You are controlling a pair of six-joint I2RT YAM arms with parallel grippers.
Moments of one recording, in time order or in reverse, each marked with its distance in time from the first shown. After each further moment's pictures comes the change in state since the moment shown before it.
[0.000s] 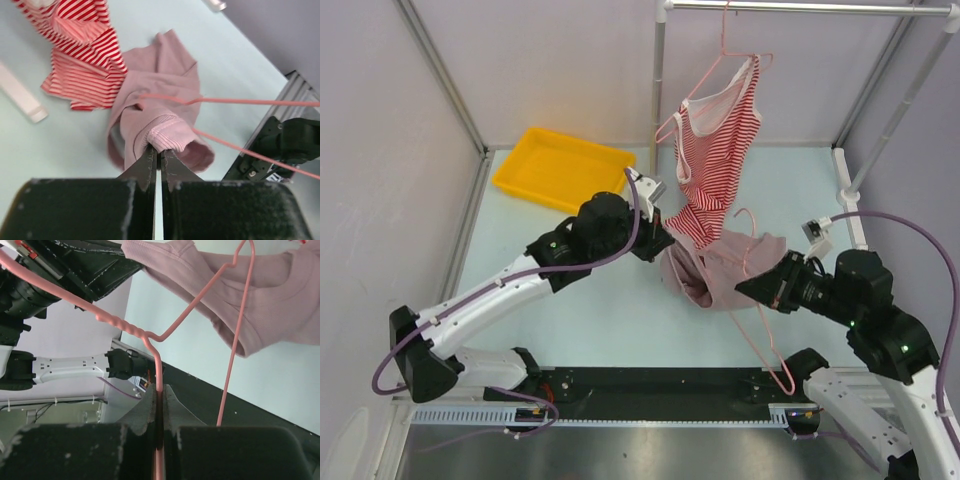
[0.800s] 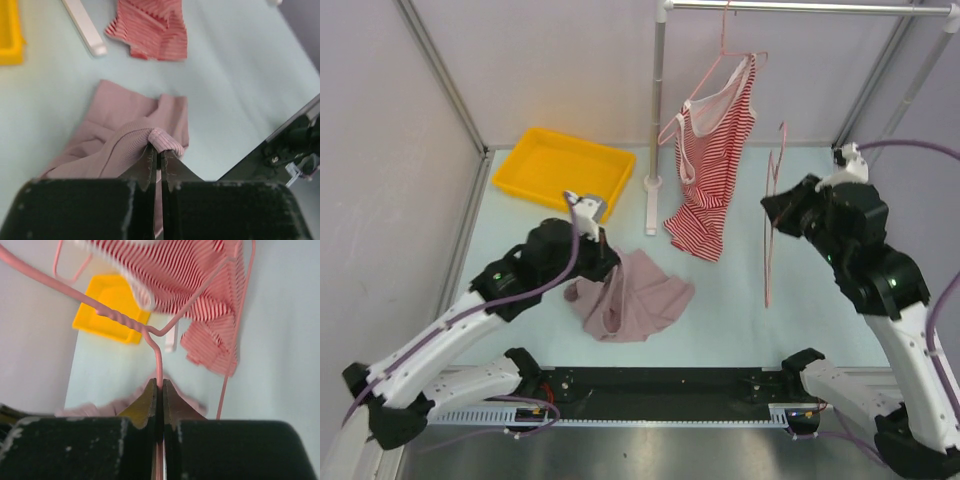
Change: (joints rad) left arm 0.097 -0.391 -0.165 -0.285 -0.148 -0.064; right arm -0.013 0.283 0.288 0.061 0.522 -0.171
